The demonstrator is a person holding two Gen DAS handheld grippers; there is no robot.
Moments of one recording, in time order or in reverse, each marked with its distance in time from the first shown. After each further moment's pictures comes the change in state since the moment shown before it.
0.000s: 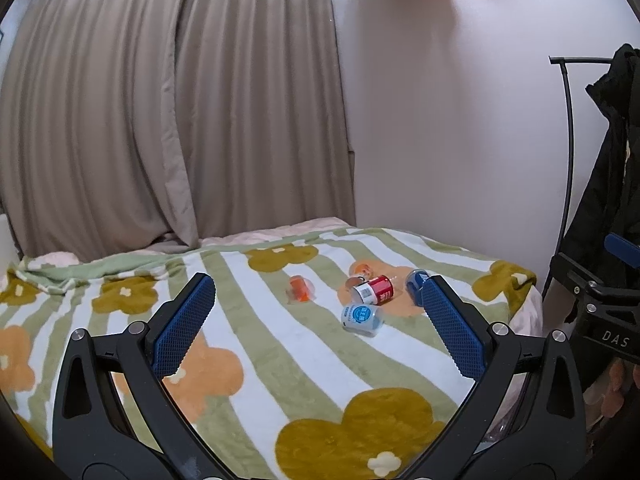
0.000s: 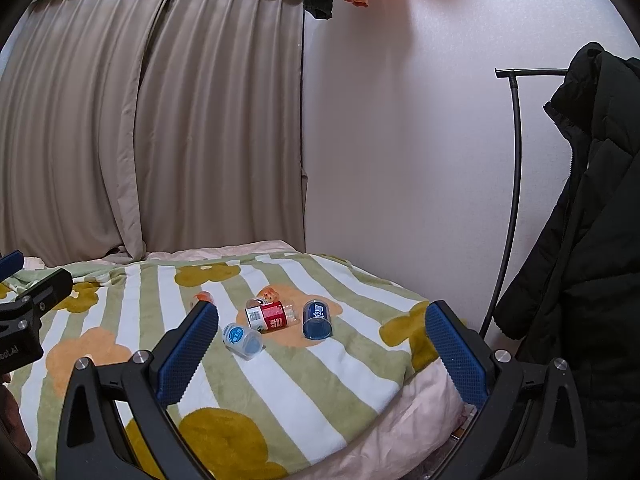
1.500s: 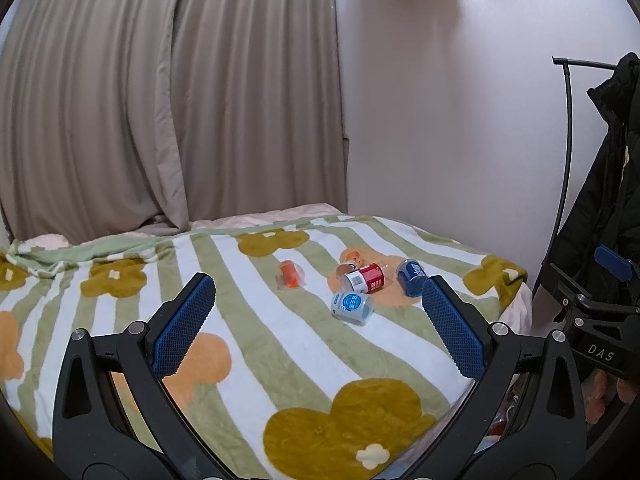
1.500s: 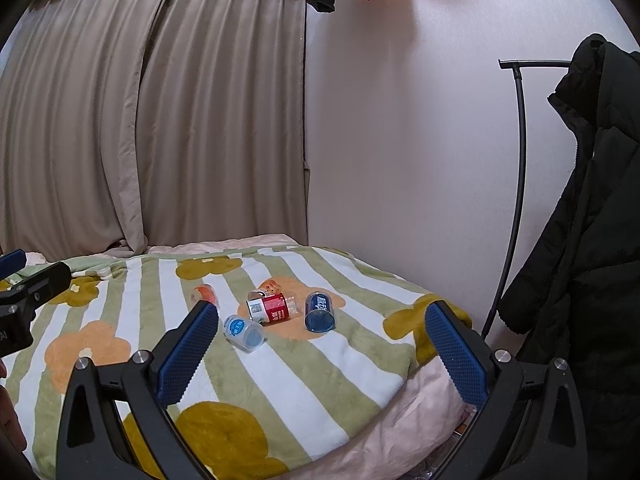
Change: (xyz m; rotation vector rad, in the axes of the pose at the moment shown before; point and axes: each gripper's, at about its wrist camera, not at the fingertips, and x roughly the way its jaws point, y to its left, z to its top) left arm 0.003 0.008 -0.006 -0.037 0.035 -0.037; right arm -0.001 0.004 -0.013 -0.012 0.004 0.007
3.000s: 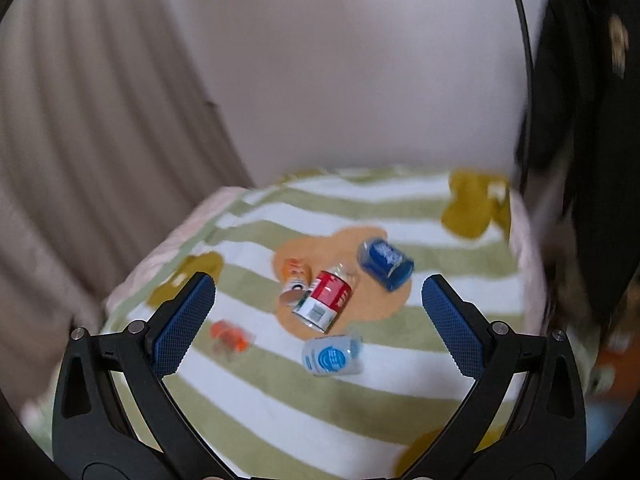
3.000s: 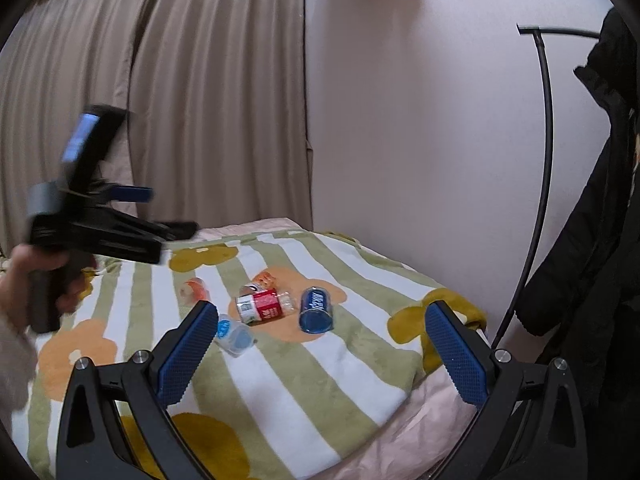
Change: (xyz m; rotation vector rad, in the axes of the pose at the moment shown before) left arm 0.263 -0.093 0.068 0.547 0.292 -0.361; right arm 0.083 -0.034 0.013 0.021 0.111 0.037
